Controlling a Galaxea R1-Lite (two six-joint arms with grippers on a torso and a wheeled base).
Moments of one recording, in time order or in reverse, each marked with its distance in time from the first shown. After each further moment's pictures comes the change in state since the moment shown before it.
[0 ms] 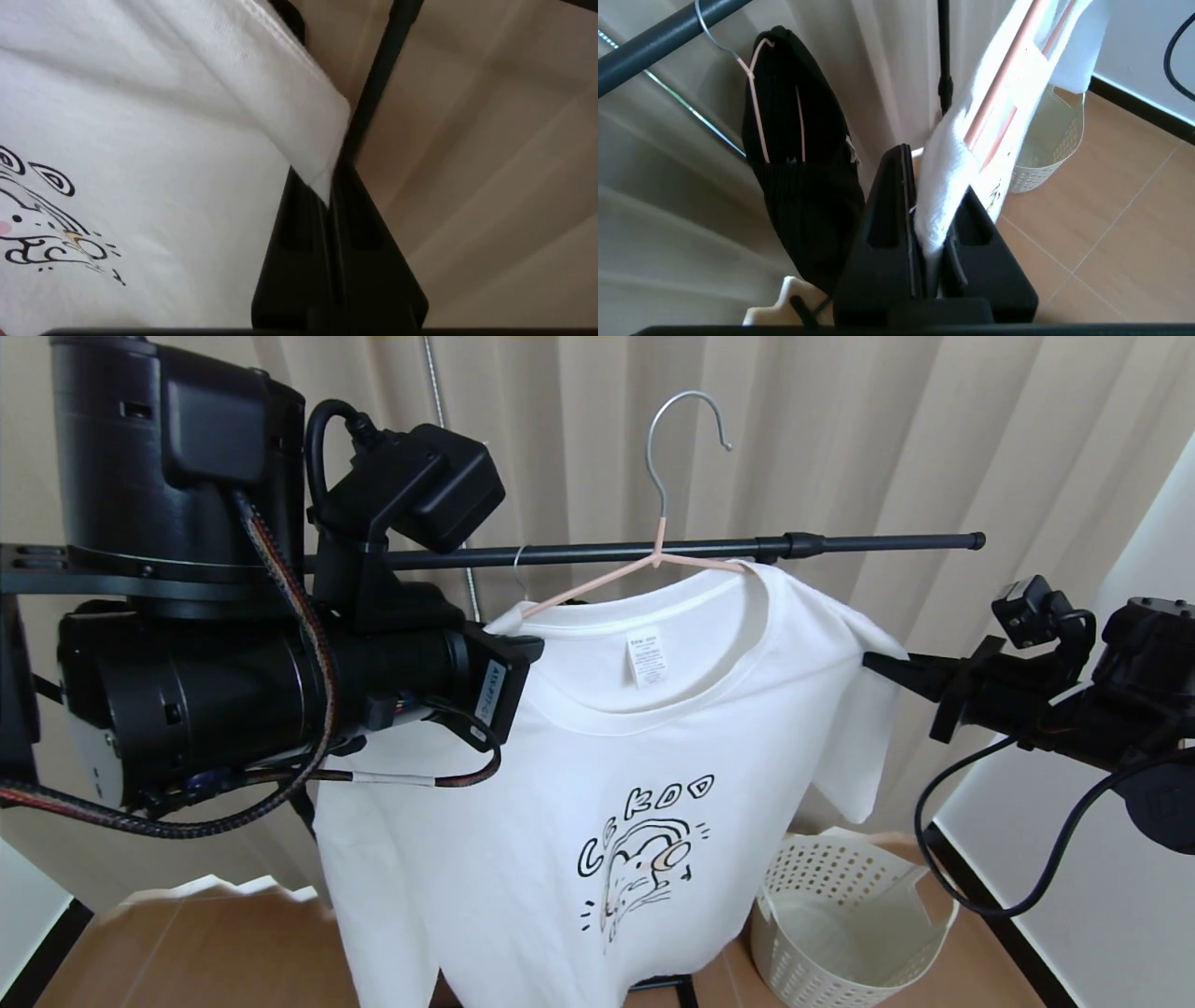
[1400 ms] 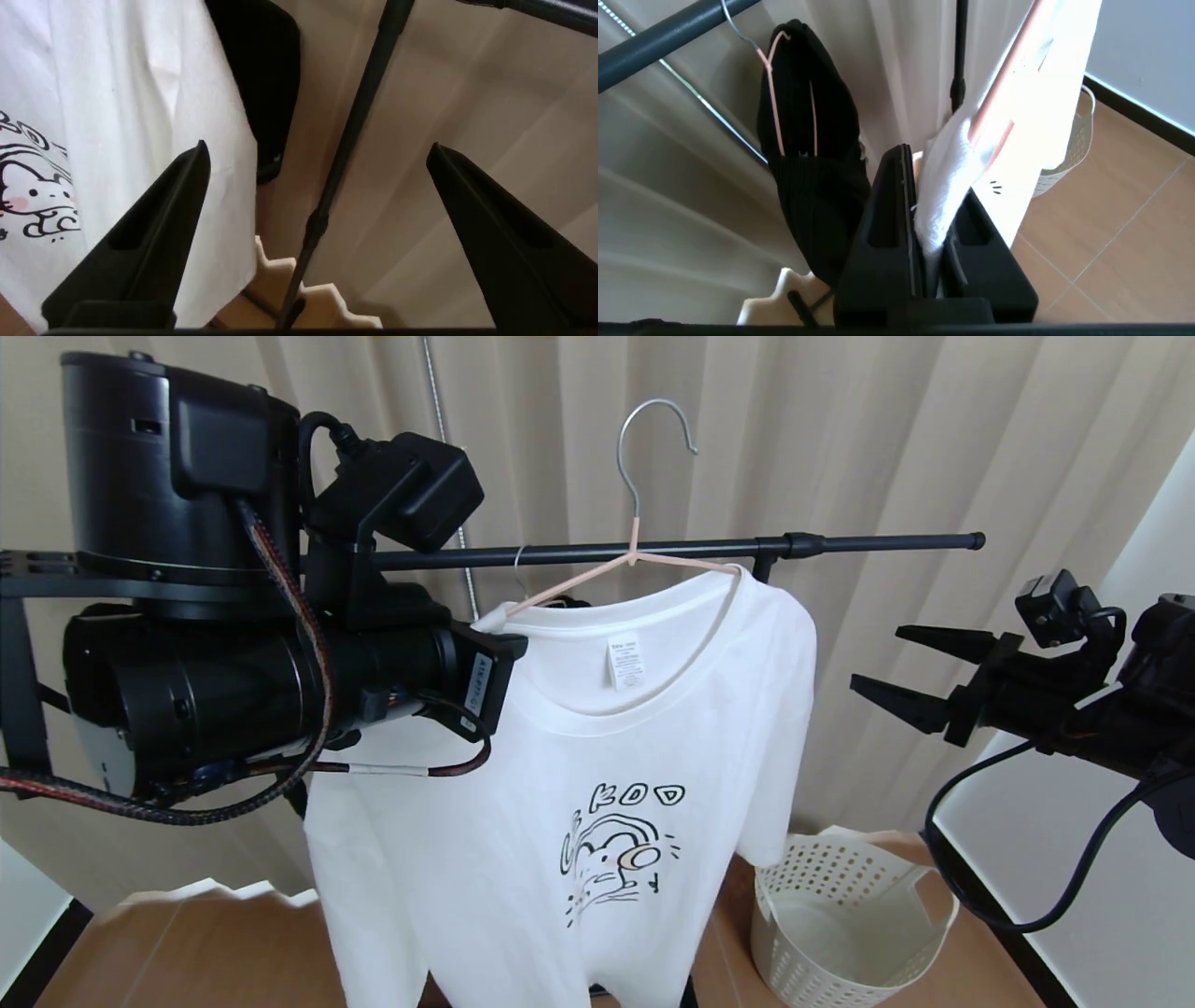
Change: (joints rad) left arm 0.038 0.003 0.018 -0.019 0.003 -0.035; right arm 0.017 -0.068 0.051 -0.004 0.008 0.005
